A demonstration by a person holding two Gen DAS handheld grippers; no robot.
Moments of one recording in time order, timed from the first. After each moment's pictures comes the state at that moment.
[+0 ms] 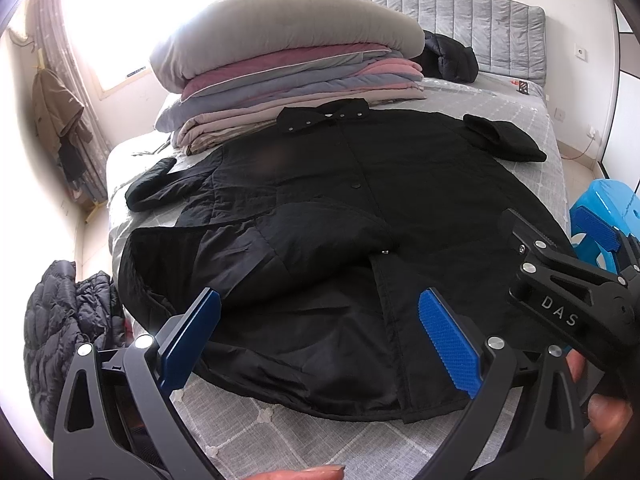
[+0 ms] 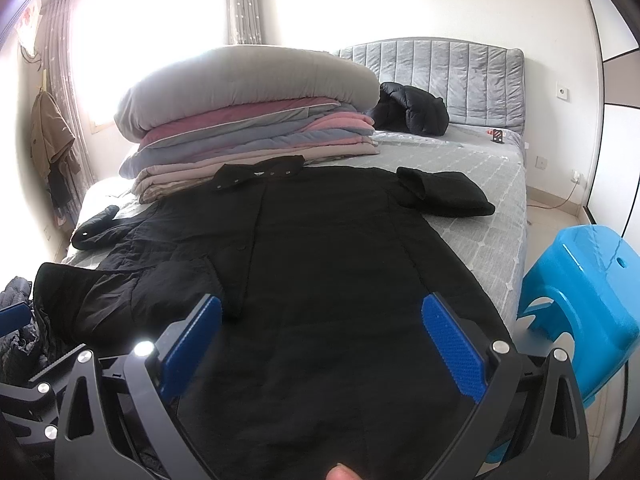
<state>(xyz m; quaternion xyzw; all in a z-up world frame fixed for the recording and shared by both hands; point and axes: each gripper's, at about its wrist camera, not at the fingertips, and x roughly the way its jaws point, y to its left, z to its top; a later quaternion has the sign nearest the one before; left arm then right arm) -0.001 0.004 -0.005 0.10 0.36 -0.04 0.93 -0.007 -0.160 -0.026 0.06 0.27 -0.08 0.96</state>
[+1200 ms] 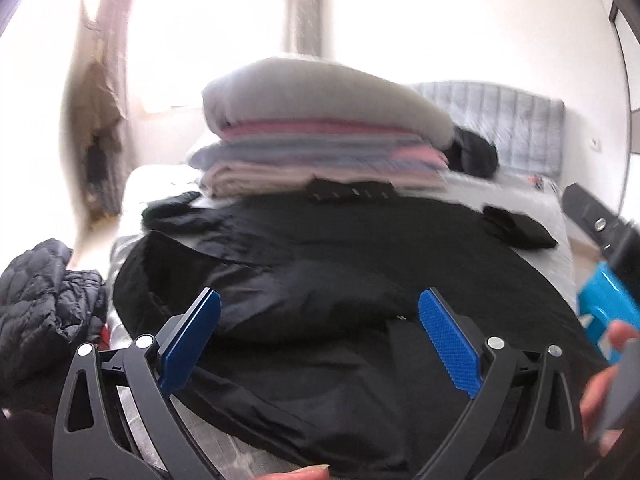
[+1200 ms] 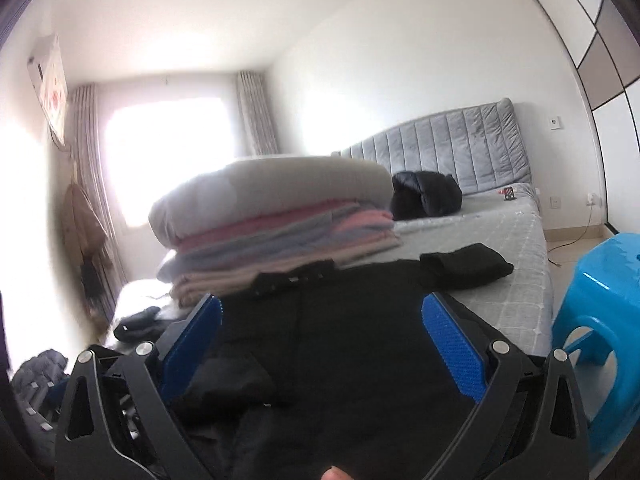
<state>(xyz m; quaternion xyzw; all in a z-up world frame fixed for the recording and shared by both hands) -0.019 0.032 -0.043 0.00 0.19 0.00 0.98 -0.051 -0.156 -0.014 0.12 0.05 -0.04 0.99</state>
